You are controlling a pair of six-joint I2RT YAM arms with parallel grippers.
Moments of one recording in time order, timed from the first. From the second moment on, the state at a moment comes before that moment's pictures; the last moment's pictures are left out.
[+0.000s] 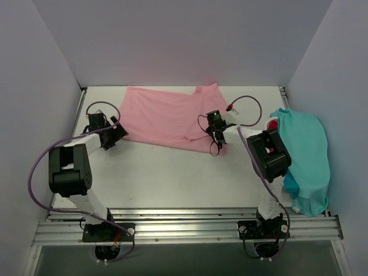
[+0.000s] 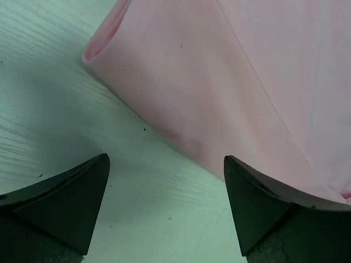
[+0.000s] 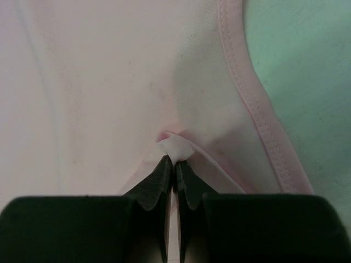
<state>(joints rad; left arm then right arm) 0.09 1.76 0.99 -0.07 0.12 -0.59 0.43 1.99 1.18 -0.03 0.43 1.01</state>
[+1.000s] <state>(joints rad) 0.09 1.78 1.01 -0.07 0.12 -0.59 0.25 2.30 1.70 0.01 0.21 1.10</state>
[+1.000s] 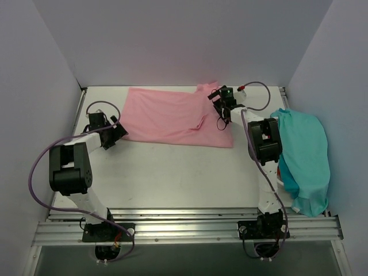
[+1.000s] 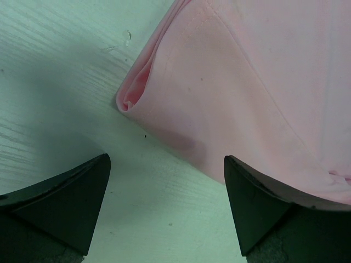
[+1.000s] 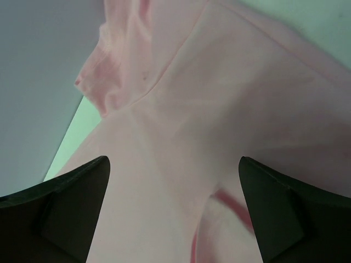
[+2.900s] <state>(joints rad) 0.07 1.78 1.01 -0.07 0.08 -0.58 0.52 2.13 1.34 0.20 0.25 1.14</state>
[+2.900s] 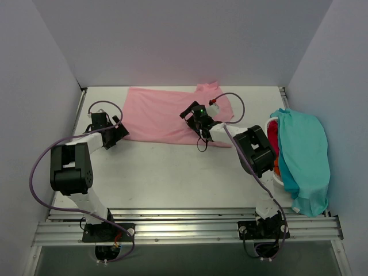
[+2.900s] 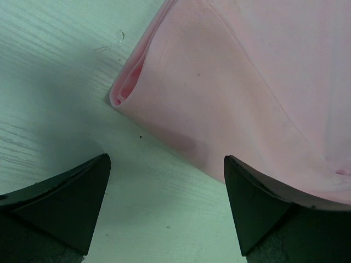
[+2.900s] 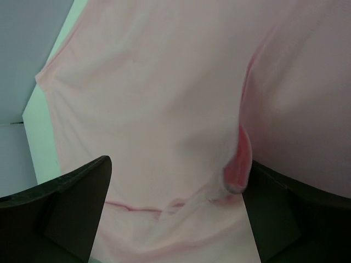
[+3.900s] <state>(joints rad) 0.02 1.78 1.03 -0.12 0.00 -0.57 0.46 1.22 0.82 0.08 0.48 0.99</state>
